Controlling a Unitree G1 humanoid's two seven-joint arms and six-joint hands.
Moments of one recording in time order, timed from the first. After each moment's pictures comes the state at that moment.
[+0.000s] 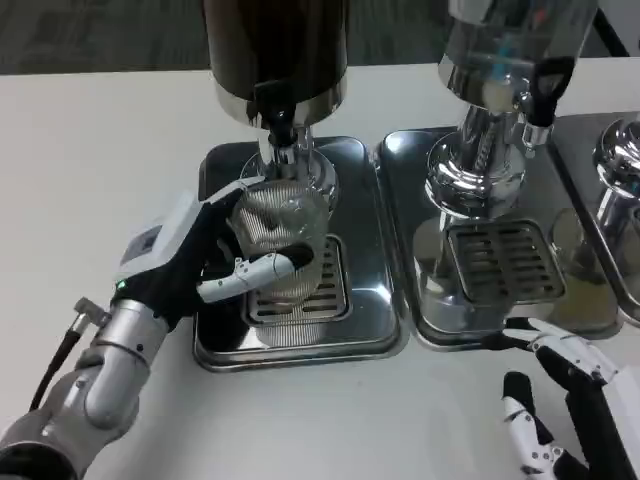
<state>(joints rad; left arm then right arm) -0.55 0.38 -0.28 1.17 0.52 -0.75 0.35 0.63 -0.29 0.12 -0.34 -0.78 -0.30 -0.36</state>
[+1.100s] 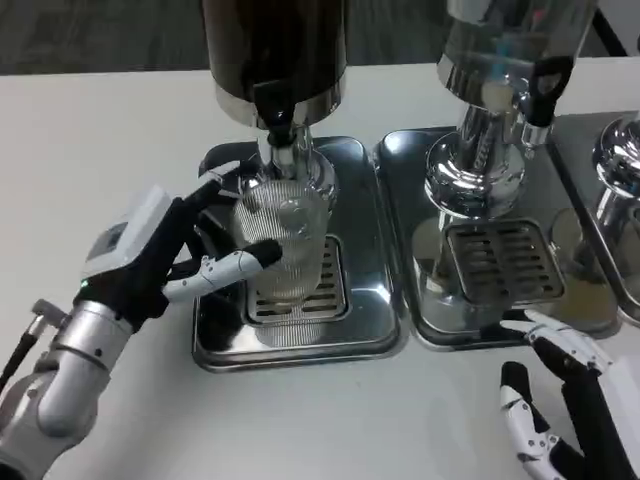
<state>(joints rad) -0.47 0.47 -0.24 1.05 0.47 -0.83 0.29 0.58 -0.29 0.12 -0.29 -0.76 -0.30 -0.36</state>
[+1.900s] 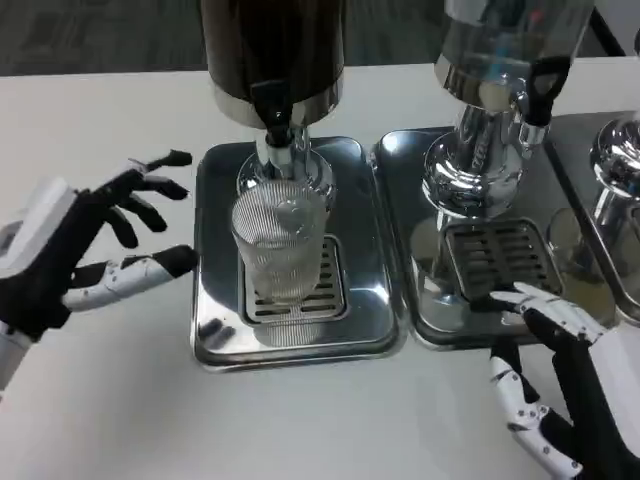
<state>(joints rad) -0.28 0.67 -0.07 0.81 0.34 -0.96 0.15 0.49 -0.28 0.13 -0.27 -0.76 -0.30 -0.35</state>
